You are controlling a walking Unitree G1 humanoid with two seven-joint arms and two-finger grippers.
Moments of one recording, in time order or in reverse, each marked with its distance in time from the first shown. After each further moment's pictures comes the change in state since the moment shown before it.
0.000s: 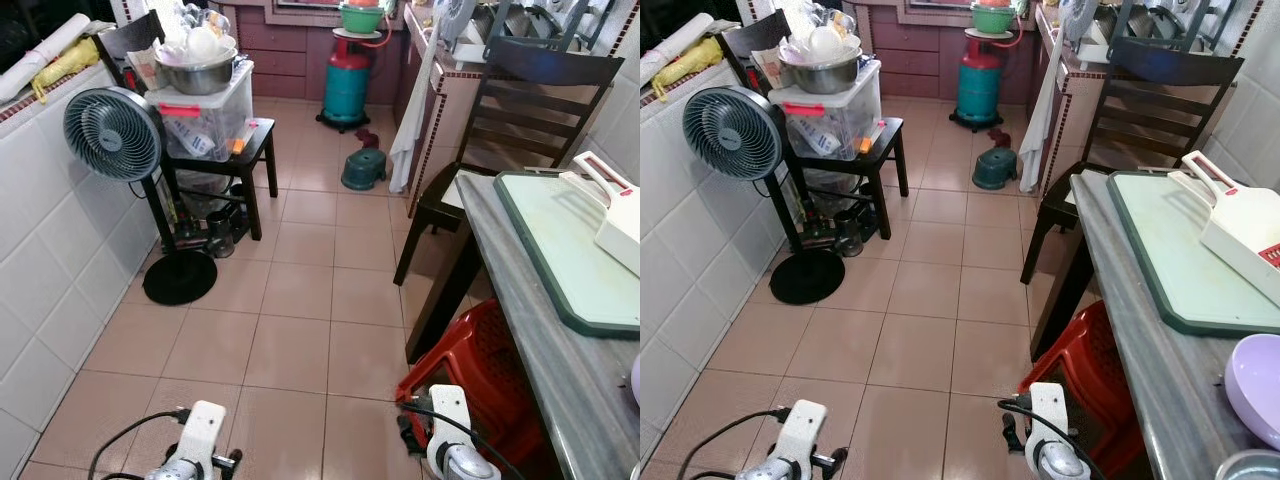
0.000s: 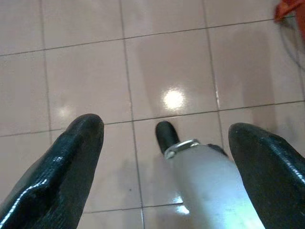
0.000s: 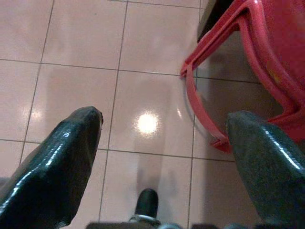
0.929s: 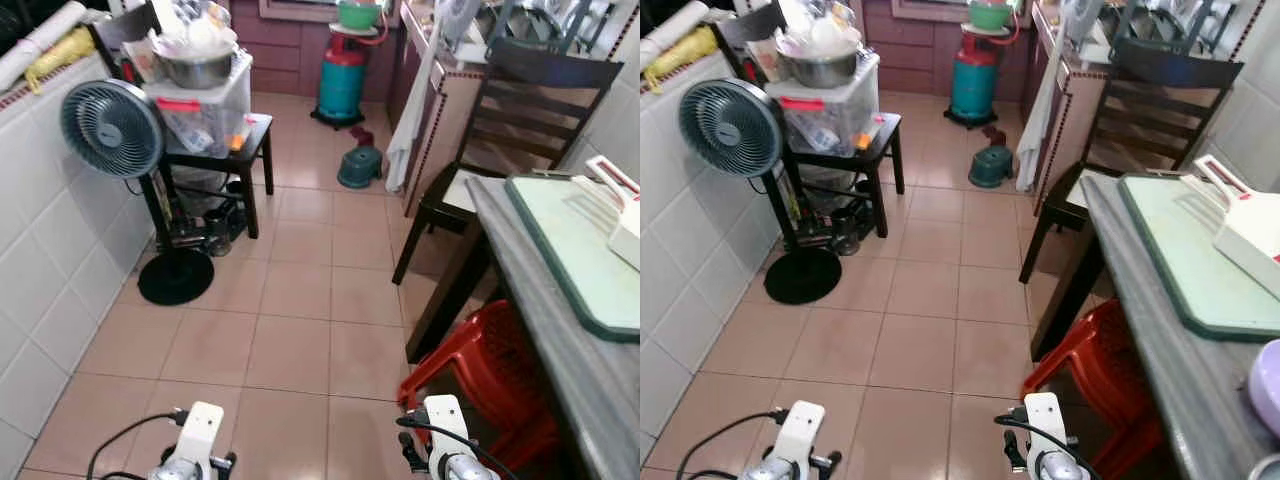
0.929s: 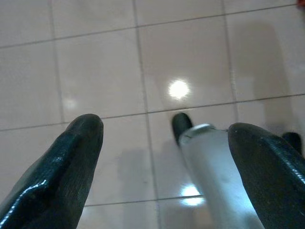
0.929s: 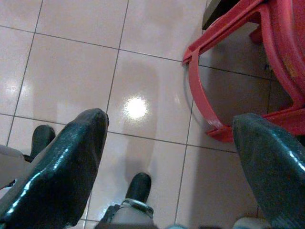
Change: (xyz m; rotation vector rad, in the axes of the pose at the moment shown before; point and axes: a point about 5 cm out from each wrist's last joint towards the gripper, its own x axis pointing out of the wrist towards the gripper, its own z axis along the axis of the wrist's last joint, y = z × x) left arm 0.001 0.001 0.000 0.009 0.050 0.049; right arm -0.002 -0.003 -0.012 -0.135 0.069 -0.002
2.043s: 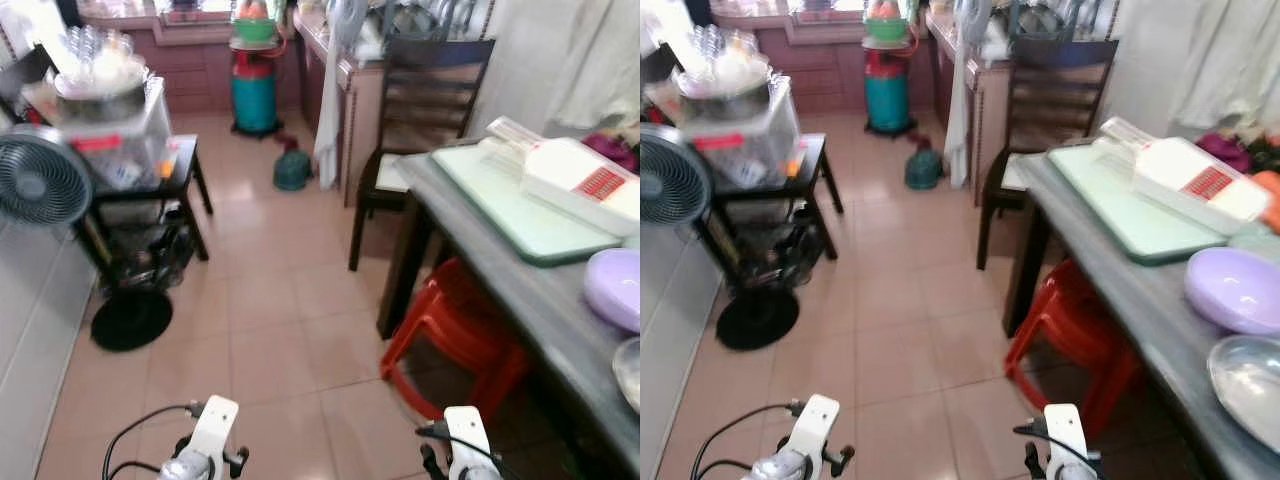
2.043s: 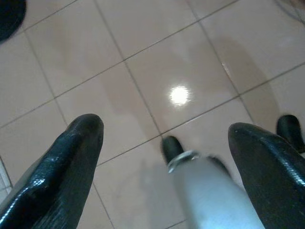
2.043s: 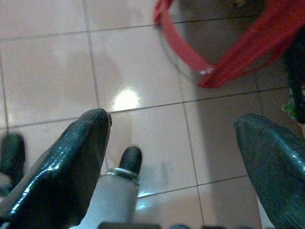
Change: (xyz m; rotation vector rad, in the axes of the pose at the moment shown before) left arm 0.002 -0.012 0.012 0.070 -0.036 -0.036; right arm -0.005 -0.016 -0.018 0.013 0.038 -0.060
